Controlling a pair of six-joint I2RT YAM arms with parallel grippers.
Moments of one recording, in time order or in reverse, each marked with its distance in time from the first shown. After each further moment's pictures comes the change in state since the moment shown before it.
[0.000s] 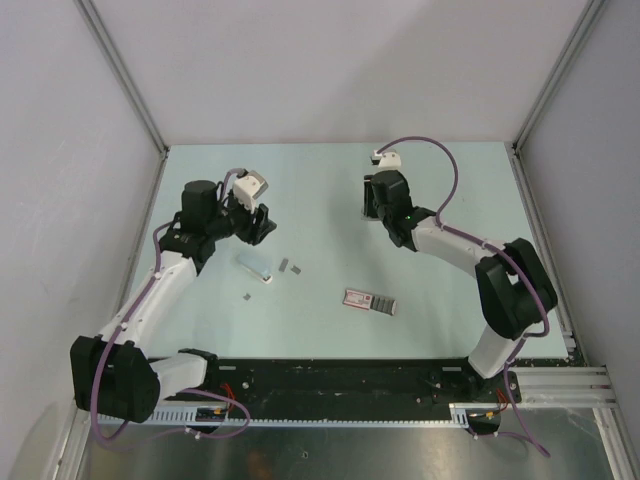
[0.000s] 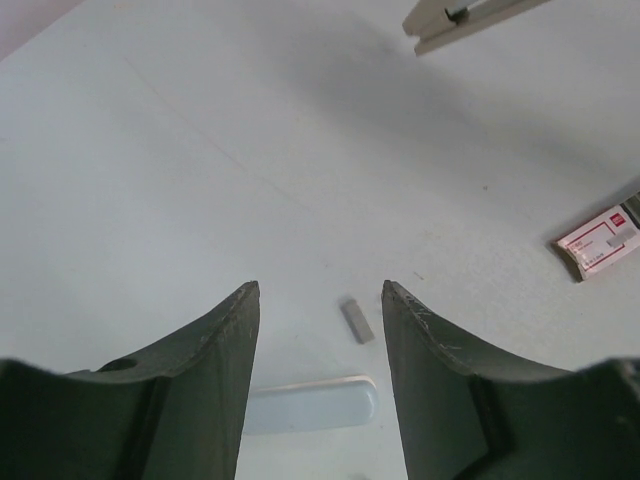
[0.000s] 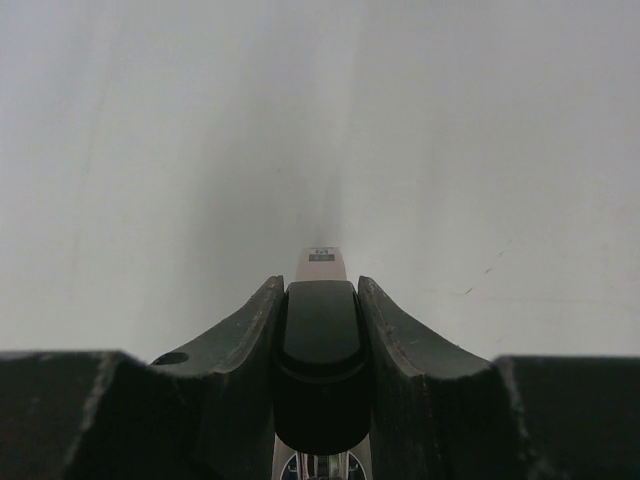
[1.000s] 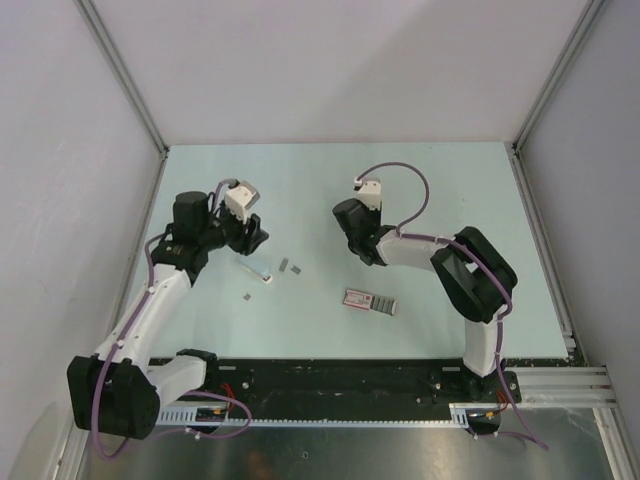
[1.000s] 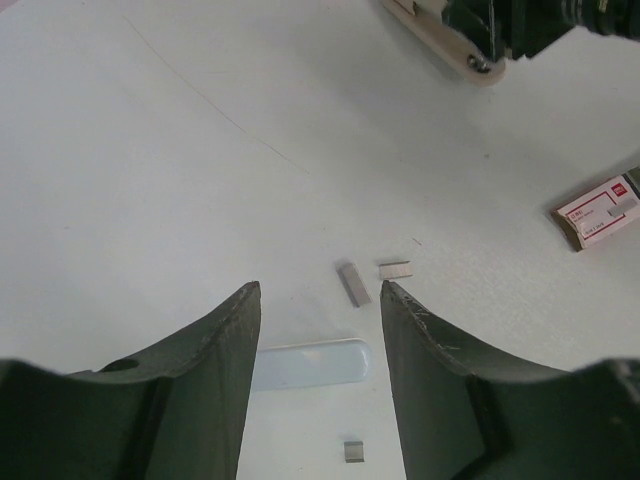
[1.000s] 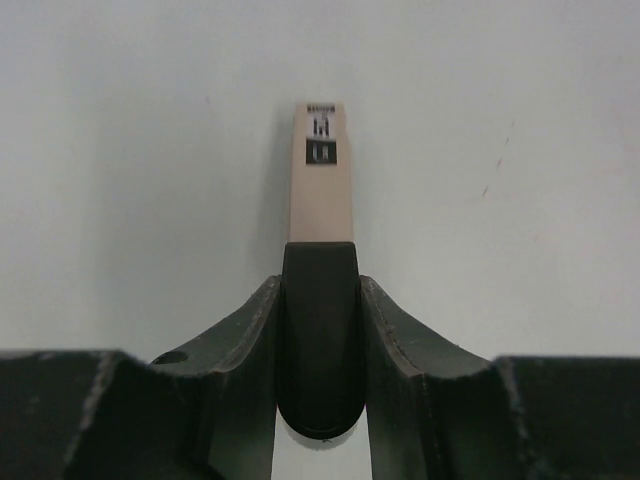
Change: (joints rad) left arm 0.060 -0.087 -0.079 -0.055 0.016 0.018; right arm 0.167 0.240 0.029 0.039 0.481 0.177
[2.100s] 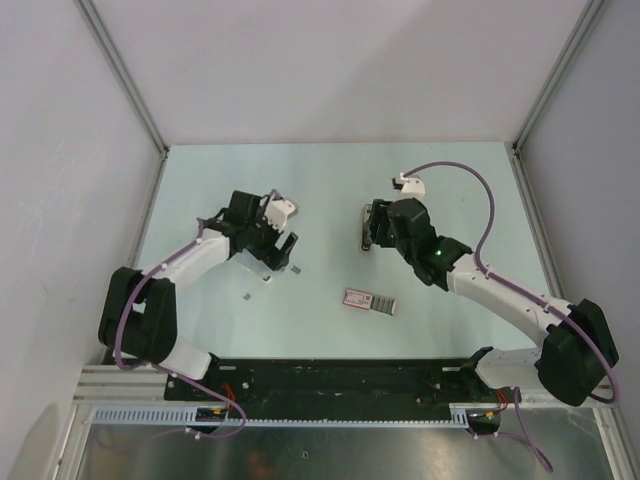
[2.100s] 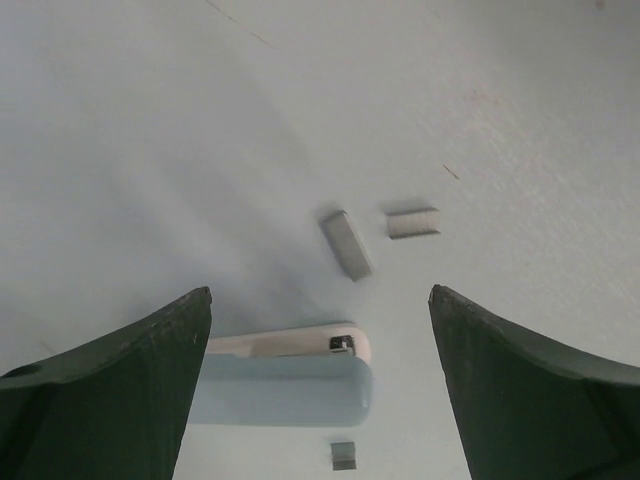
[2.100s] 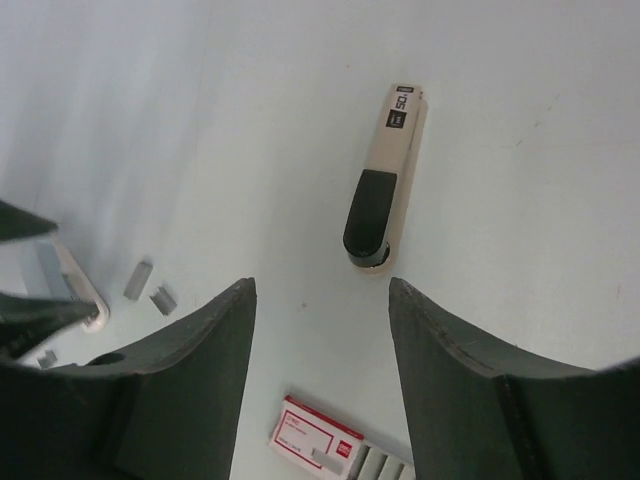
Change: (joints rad) left arm -0.193 0.410 0.080 -0.101 -0.259 0.046; right arm -0.027 -0.642 -0.249 -0.231 -0.385 0.087
